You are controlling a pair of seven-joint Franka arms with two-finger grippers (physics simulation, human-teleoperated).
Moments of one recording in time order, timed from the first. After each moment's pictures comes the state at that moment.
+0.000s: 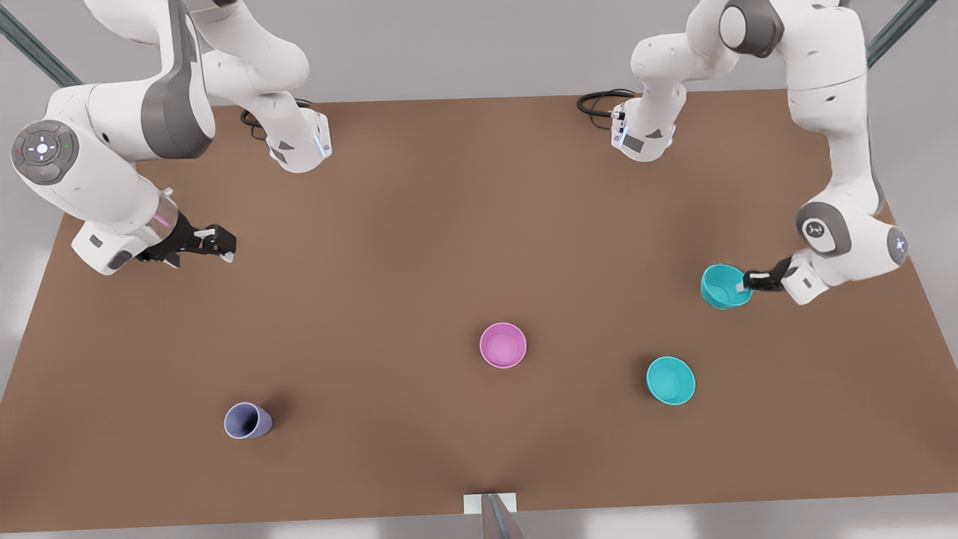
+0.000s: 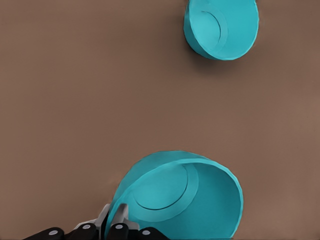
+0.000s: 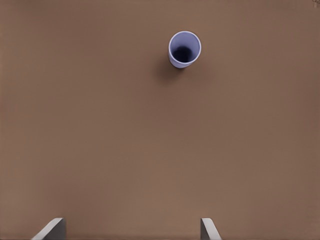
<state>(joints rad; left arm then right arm) -0.02 0.32 0.26 -1.94 -0.40 2.03 0.63 0.14 0.06 -0.04 -1.52 -0.02 1.53 0.01</state>
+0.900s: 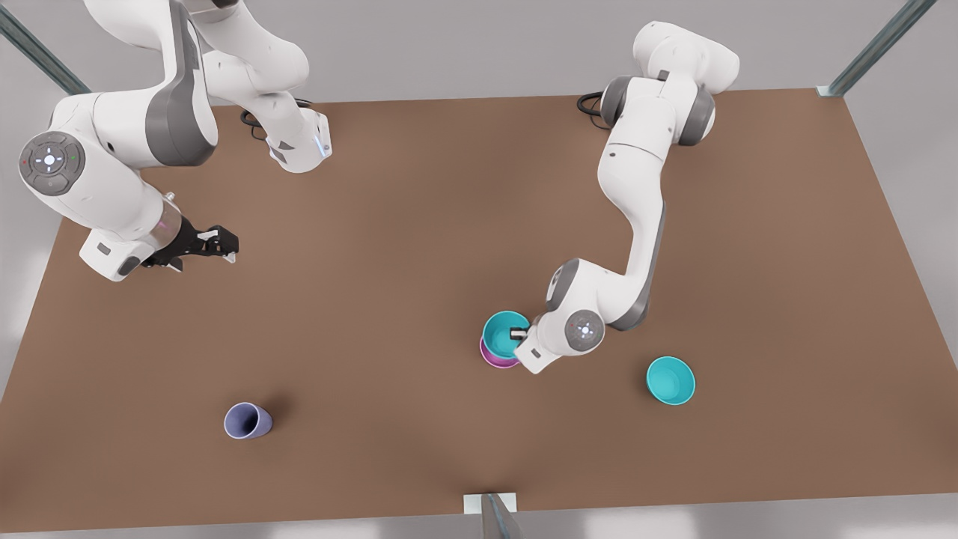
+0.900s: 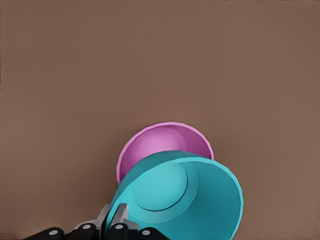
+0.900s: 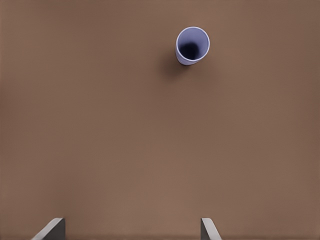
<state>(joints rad) -0.60 0.95 0.17 -1.03 -0.42 1.81 -0.35 0.15 0.07 -0.05 -1.53 -0.02 1.53 -0.07</state>
